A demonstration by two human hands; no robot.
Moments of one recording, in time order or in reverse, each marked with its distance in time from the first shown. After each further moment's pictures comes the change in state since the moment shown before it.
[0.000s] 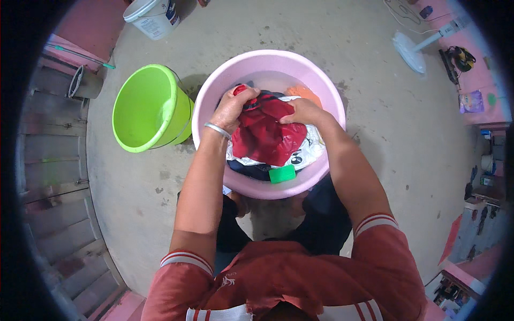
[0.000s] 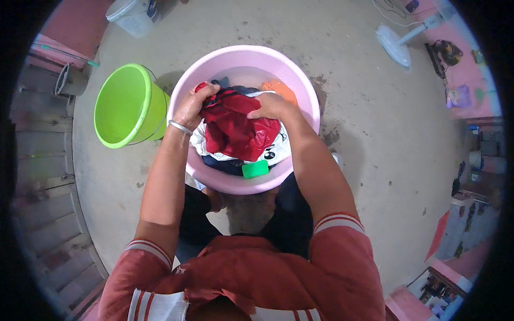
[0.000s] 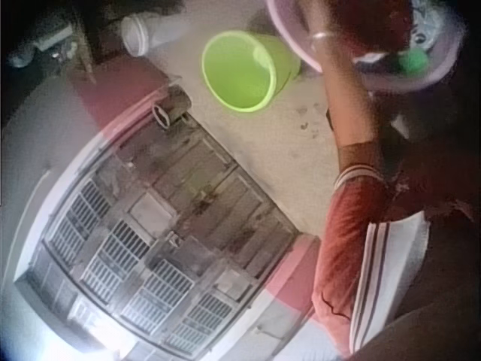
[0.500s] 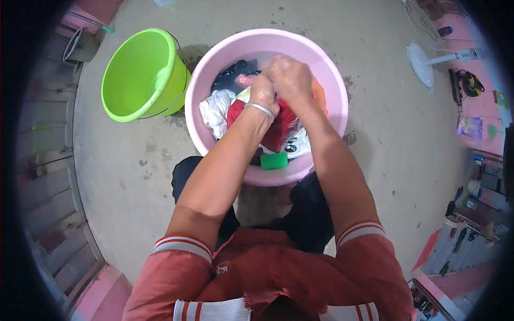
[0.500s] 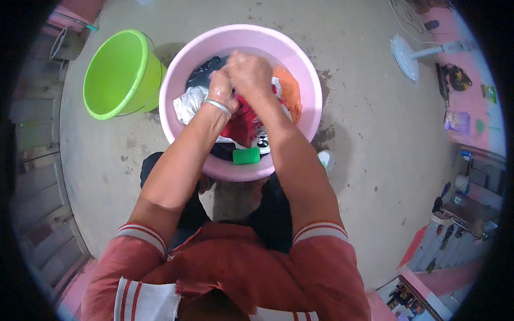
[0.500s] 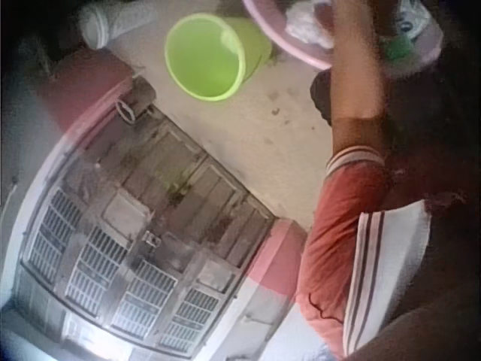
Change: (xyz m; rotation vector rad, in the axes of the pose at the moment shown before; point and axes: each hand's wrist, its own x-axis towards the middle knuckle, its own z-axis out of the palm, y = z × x) left_hand 0.040 -0.060 0.063 -0.753 0.137 0.016; right_hand 0.032 -0.062 0.001 -0.121 0.757 -0.118
